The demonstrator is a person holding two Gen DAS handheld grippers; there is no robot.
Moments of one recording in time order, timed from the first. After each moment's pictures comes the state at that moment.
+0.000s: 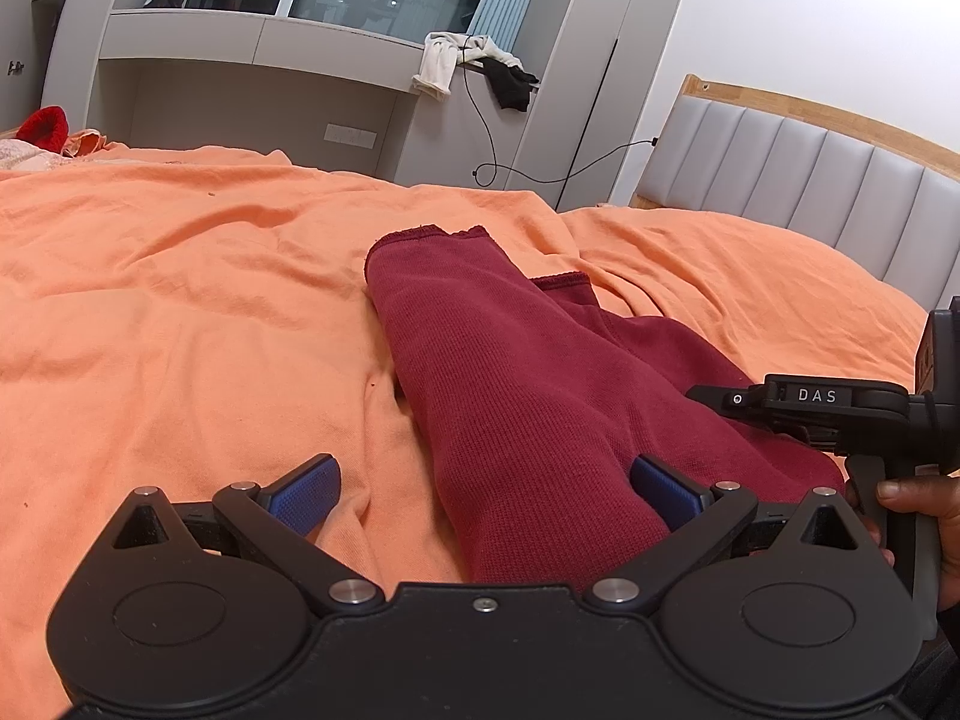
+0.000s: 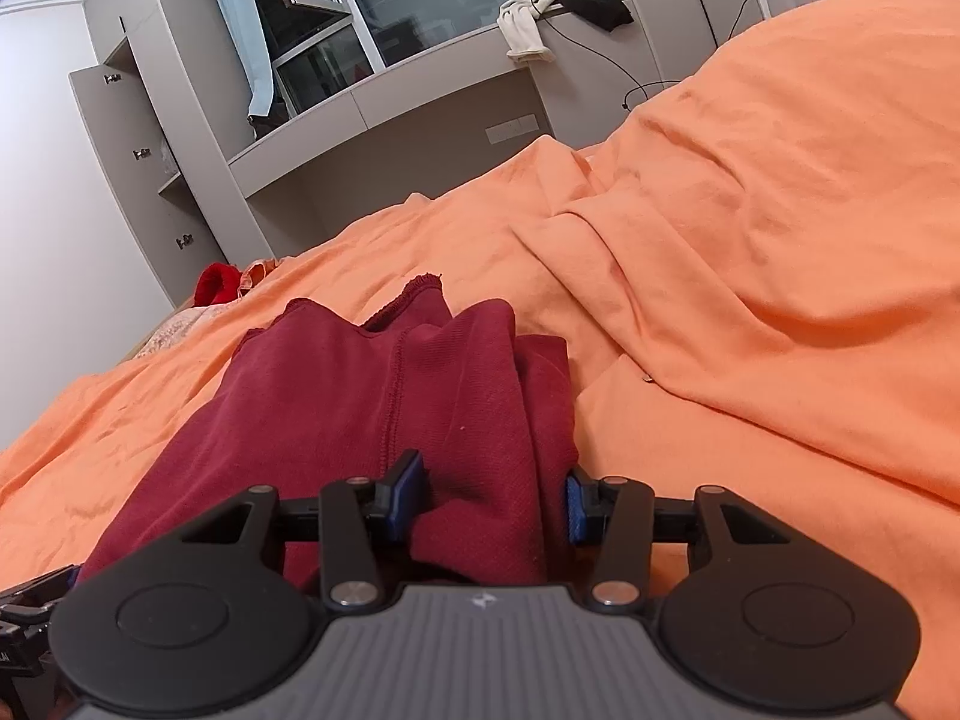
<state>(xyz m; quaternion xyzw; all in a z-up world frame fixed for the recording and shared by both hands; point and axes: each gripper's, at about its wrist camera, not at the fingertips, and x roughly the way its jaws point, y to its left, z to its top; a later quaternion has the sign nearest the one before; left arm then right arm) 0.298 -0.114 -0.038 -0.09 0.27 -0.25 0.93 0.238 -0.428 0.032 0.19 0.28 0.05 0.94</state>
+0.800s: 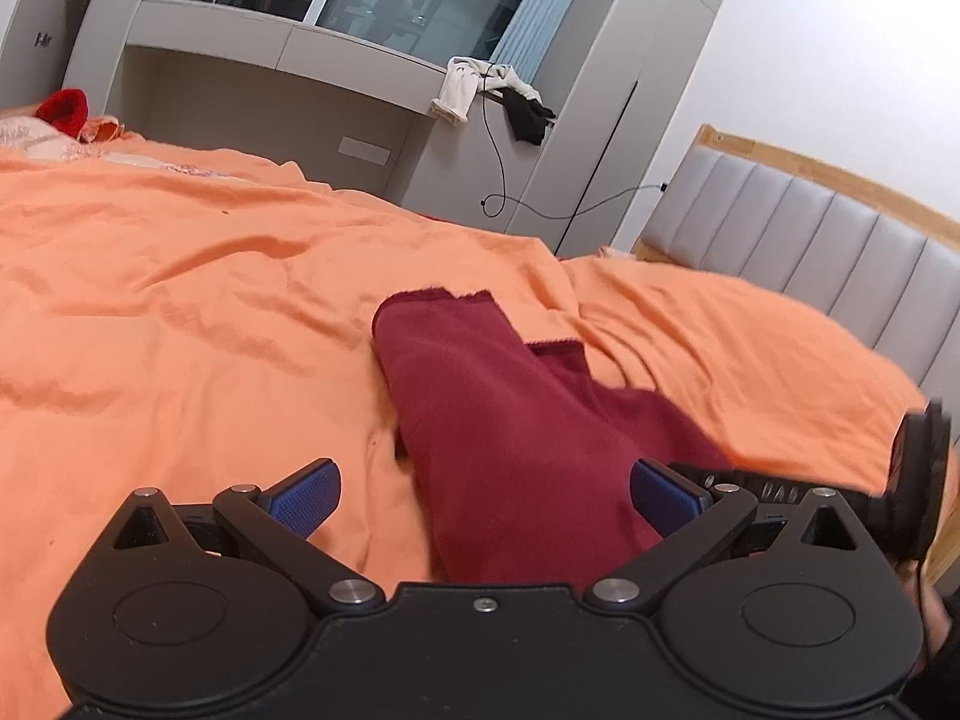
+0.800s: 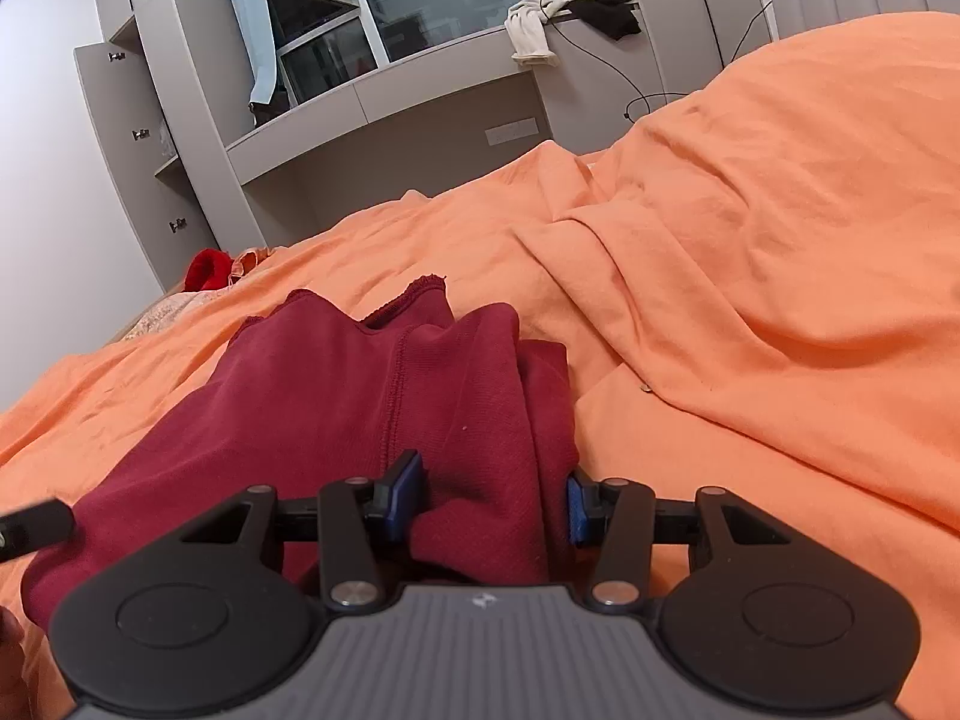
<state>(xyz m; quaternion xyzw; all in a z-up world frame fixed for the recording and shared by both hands) 0.304 -0.098 -0.010 -0.15 0.25 -0.24 0.92 0.235 -0.421 0.036 0.16 0.28 0.04 0.94</state>
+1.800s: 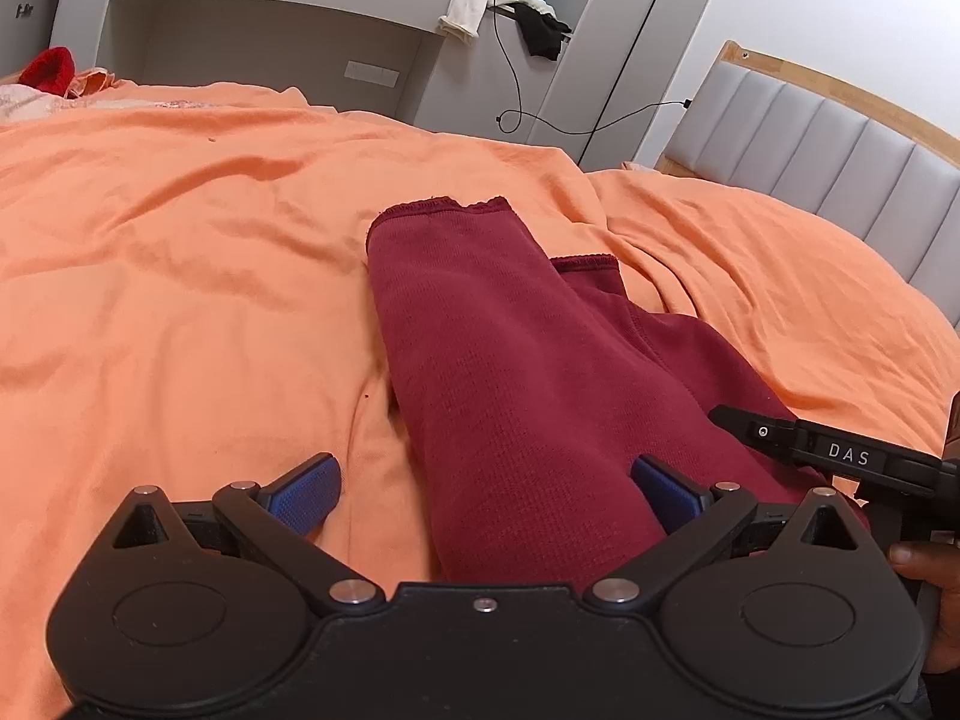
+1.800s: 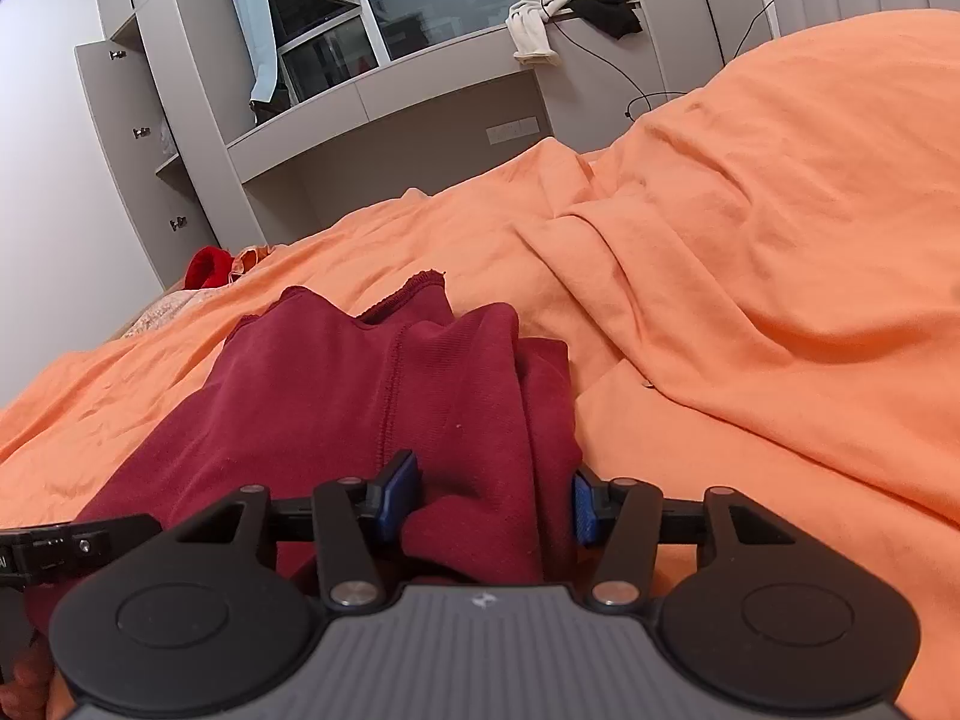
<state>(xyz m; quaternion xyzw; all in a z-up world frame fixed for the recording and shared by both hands) 0.337 -0.125 -0.031 -0.10 0.33 -0.24 0.91 0.236 -0.422 0.034 0.16 0.28 0.05 0.94</state>
